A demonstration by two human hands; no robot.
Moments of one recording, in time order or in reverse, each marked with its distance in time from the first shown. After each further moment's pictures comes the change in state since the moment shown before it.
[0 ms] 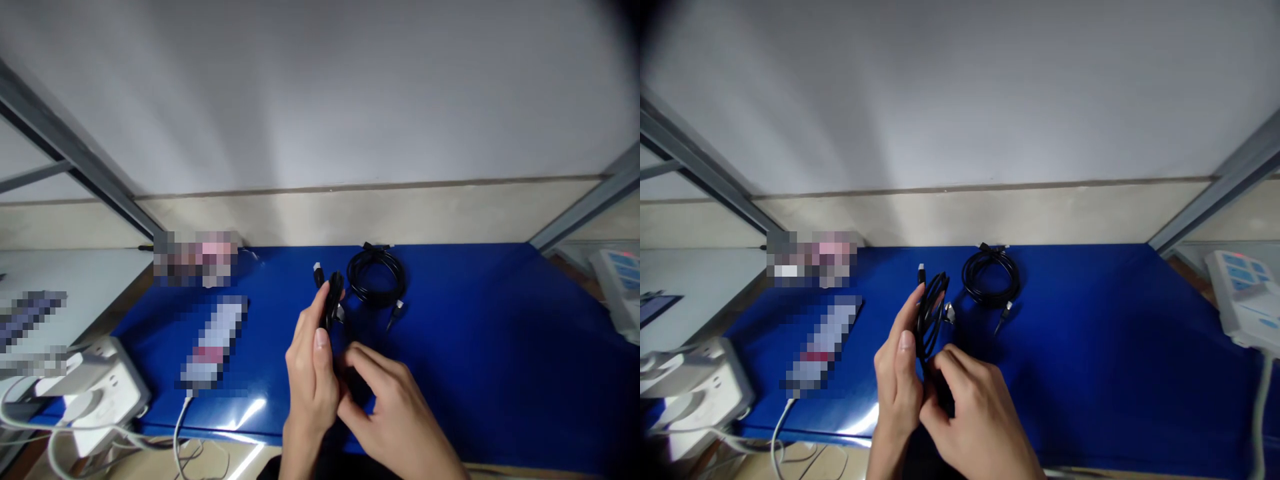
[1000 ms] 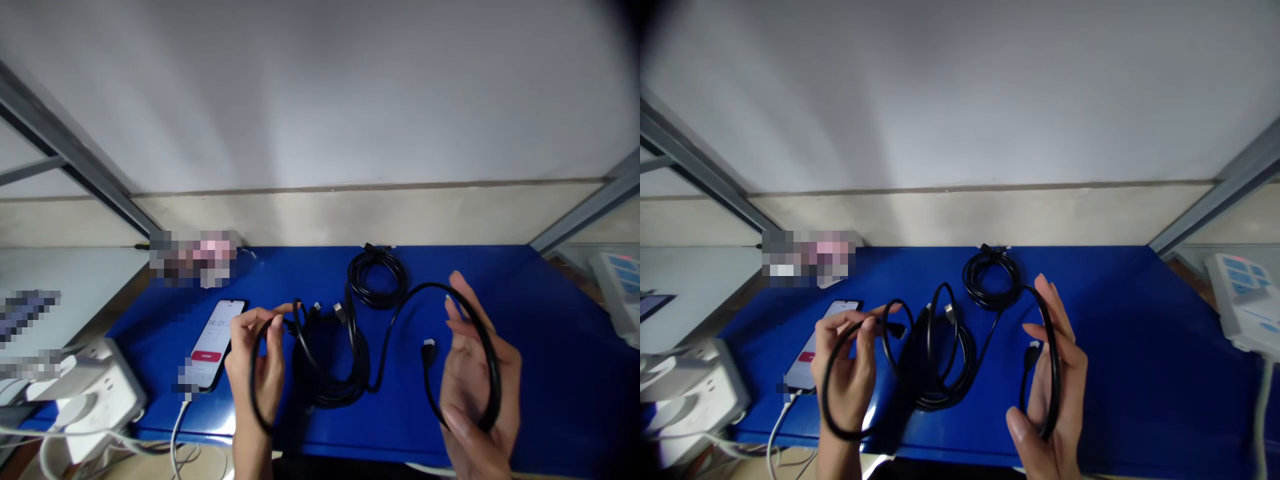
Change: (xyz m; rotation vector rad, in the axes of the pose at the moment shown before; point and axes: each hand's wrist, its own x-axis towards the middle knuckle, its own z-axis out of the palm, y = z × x) left_hand 0.019 -0.013 -0.055 0.277 0.258 0.050; right_hand -0.011 0.020 -0.031 0.322 0.629 -0.042
